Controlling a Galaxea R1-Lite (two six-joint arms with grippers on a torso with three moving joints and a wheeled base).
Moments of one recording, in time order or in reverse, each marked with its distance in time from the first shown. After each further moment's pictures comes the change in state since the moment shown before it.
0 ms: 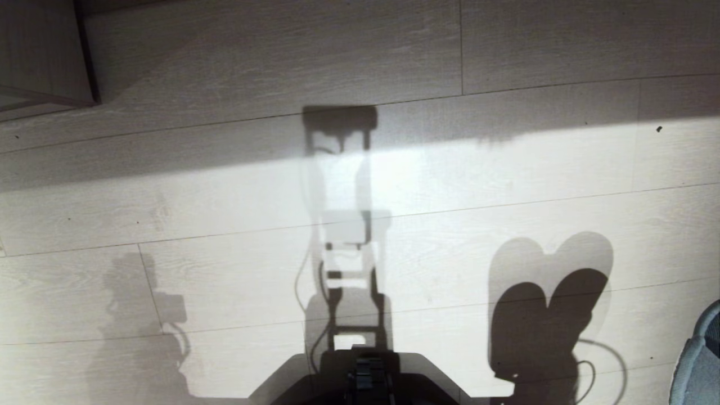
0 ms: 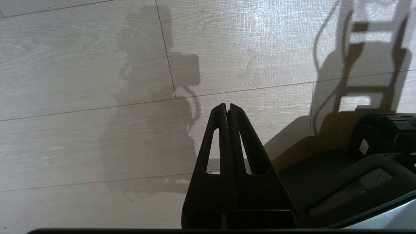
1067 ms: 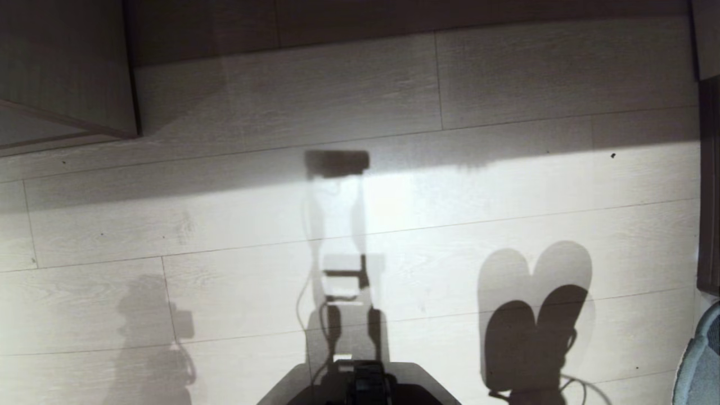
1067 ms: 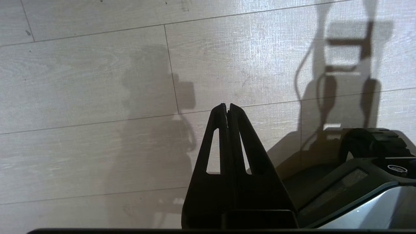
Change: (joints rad) left arm 0.000 -0.001 0.000 -0.003 0.000 -0.014; right arm 0.000 0.000 0.000 0.001 -0.011 0.044
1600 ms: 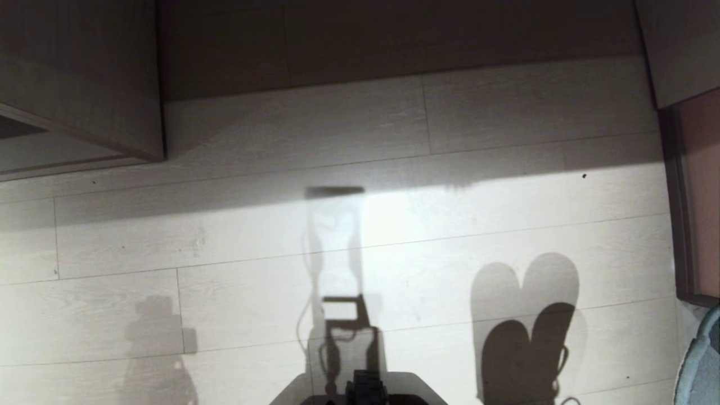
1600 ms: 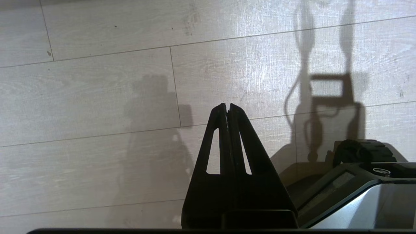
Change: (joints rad) left arm 0.001 0.000 0.000 -0.005 0.000 -0.002; right arm 0.000 0.000 0.000 0.001 -0.002 0.003
